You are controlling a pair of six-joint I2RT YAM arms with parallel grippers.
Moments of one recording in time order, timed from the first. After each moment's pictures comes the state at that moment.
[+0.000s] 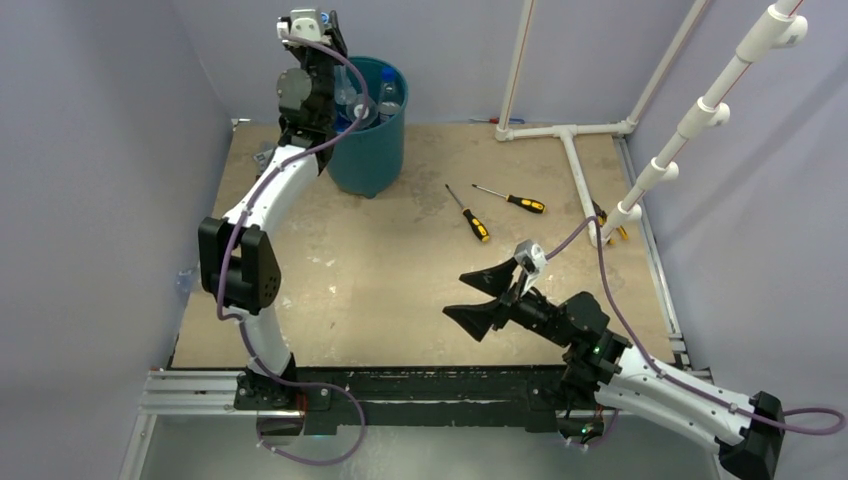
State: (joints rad) left arm -0.27 1.85 1.70 0.70 -0.27 0.03; right arm 0.97 0.49 0.29 0.38 -0.10 0.48
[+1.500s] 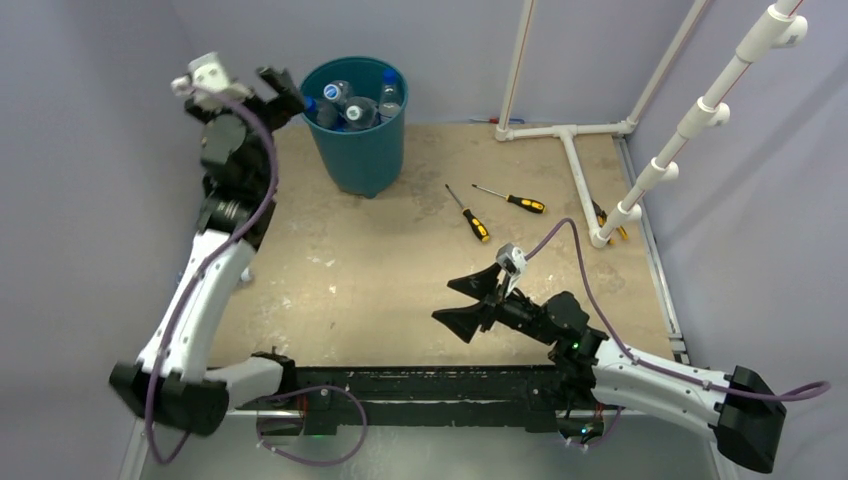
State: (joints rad) left arm -0.24 1.25 1.37 0.15 -0.45 -0.19; right arm 0.97 0.69 0.20 0.64 -0.14 0.52
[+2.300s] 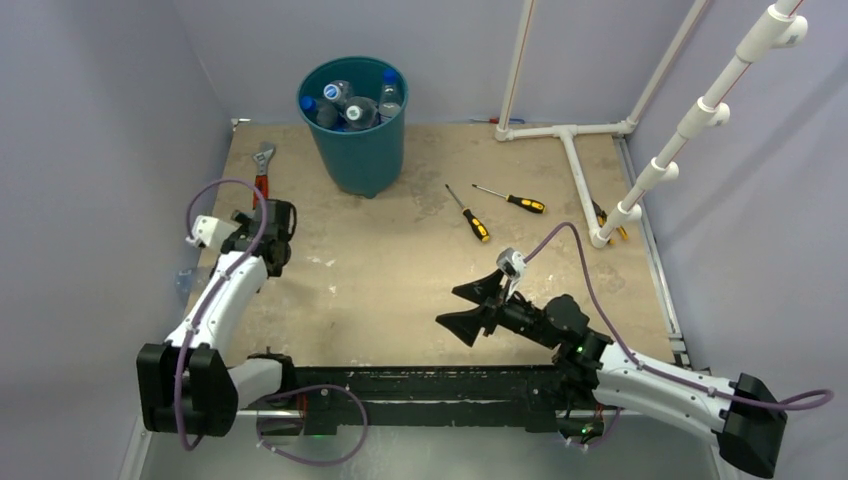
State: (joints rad) left arm -0.14 1.14 0.82 -0.75 -0.84 -1.32; right arm 0.98 0.62 0.17 0.54 -0.12 0.54
